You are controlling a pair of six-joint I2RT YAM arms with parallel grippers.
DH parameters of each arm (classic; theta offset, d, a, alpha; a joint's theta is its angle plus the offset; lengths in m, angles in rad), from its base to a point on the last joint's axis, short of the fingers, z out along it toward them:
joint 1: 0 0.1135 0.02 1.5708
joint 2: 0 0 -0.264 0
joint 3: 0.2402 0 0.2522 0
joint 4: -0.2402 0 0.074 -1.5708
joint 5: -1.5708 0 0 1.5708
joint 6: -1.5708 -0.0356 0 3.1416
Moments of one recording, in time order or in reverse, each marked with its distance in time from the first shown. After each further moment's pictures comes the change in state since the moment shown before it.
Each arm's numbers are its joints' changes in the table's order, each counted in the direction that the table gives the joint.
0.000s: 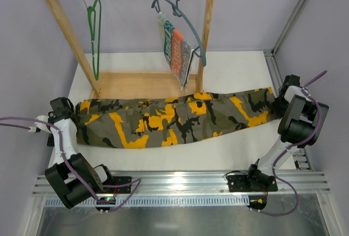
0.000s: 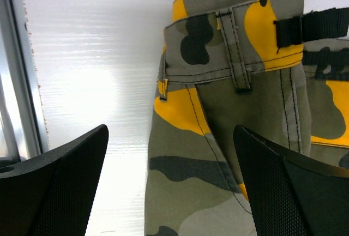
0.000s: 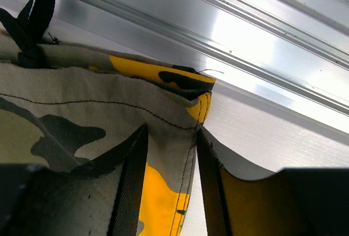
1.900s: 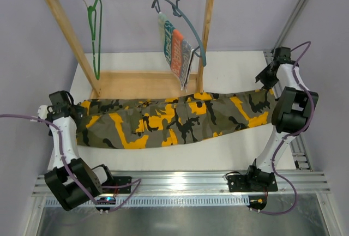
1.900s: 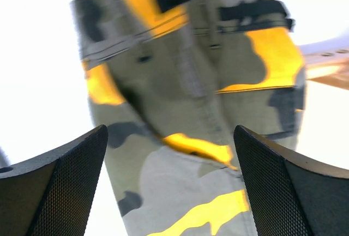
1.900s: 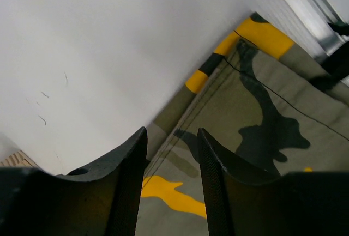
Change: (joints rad) left arm -0.054 -0.005 0.106 0.009 -0.164 -0.063; right arm 0.178 -0.185 0.464 -0.068 0.283 0.126
